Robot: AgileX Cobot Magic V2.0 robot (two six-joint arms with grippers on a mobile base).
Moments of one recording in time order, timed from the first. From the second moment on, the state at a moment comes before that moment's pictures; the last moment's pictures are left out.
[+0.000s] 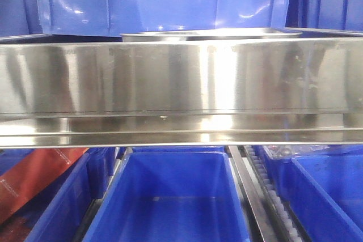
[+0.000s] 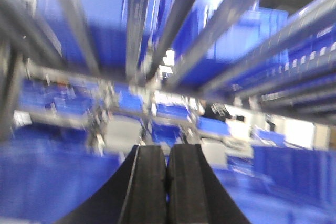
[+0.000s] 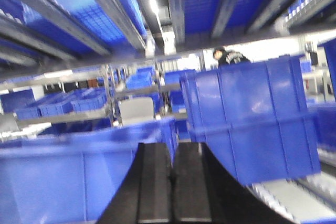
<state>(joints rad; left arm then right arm) -0.12 0.11 -0.63 -0.06 0.17 -0.10 -0.14 0.00 -0.47 0.24 0.22 -0.05</state>
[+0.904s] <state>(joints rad) -0.17 1.15 -1.52 -0.10 1.06 0.05 -0.11 1.05 -1.43 0.31 1.21 -0.12</state>
